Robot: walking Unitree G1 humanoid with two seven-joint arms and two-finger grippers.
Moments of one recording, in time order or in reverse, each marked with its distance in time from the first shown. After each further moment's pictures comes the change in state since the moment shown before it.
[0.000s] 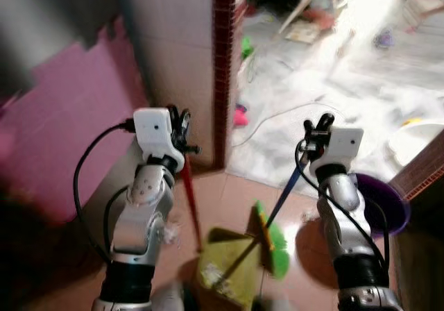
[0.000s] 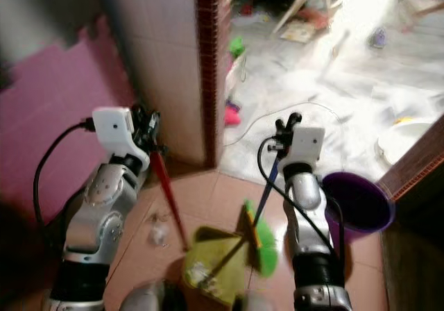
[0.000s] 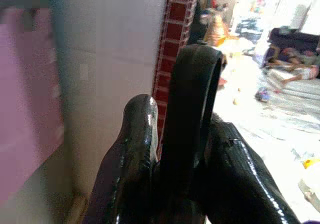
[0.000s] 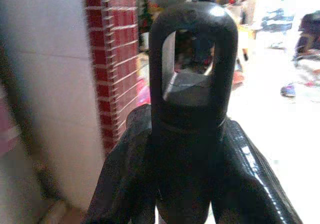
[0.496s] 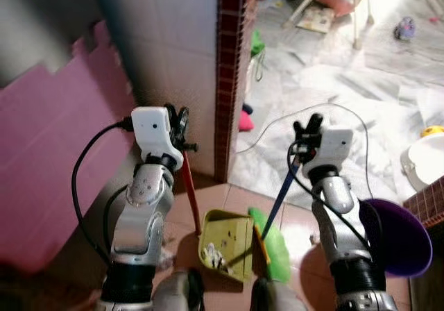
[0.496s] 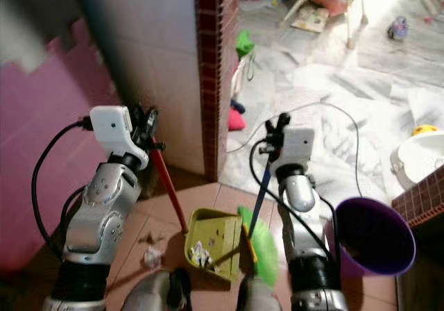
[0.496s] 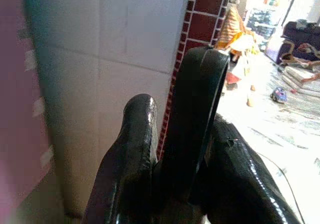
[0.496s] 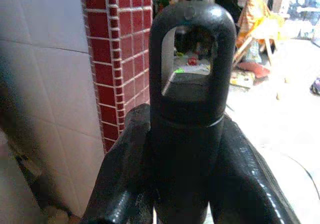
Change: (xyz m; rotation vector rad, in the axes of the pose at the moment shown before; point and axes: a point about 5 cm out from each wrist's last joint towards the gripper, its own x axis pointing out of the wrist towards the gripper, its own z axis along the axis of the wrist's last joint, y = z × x) left arm 0.003 -0.003 0.004 0.023 -0.022 -0.010; right arm -0.008 0.004 -0.005 0.023 0.011 0.021
